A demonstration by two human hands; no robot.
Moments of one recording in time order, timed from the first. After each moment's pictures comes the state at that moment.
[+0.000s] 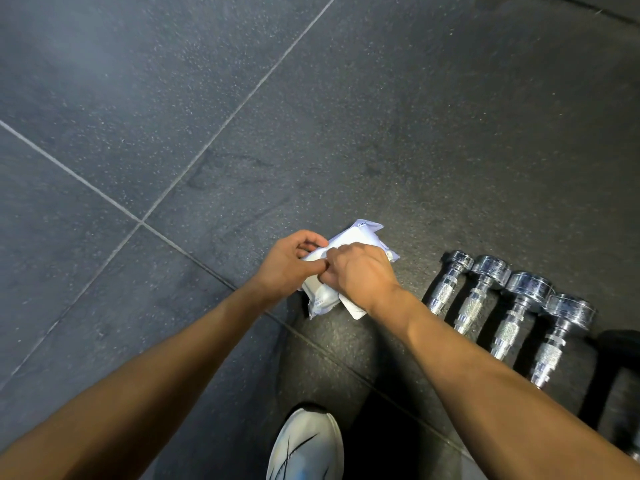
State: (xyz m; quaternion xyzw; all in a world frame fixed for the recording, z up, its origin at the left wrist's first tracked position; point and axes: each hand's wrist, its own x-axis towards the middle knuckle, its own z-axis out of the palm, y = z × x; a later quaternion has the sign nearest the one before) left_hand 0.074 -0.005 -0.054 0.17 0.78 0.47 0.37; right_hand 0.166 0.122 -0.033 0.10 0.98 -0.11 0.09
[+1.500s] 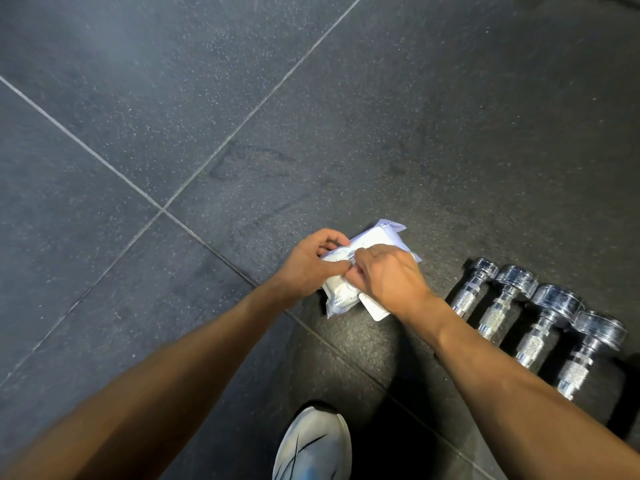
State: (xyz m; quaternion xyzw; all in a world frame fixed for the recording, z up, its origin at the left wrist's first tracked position) left_hand 0.079 -0.004 -0.063 0.16 0.76 0.49 0.39; right_hand 0.183 0.139 -0.066 0.03 0.98 -0.16 -0.10
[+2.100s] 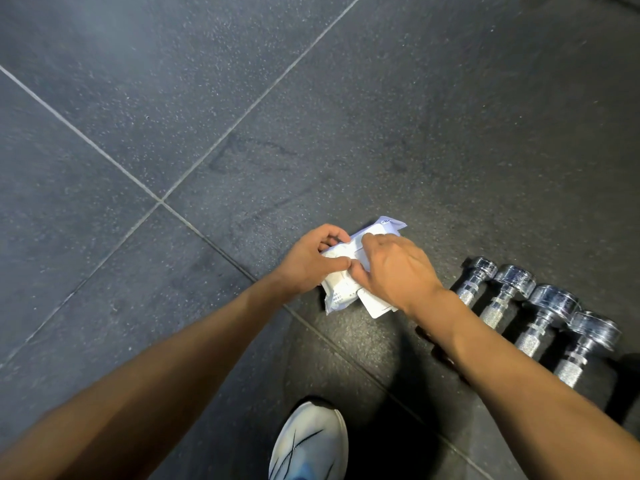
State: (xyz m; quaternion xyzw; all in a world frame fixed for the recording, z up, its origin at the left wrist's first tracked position) left_hand 0.077 -0.005 -0.063 0.16 0.76 0.48 0.40; right_hand 0.181 0.144 -0.050 0.08 0.99 -0.10 -0.03
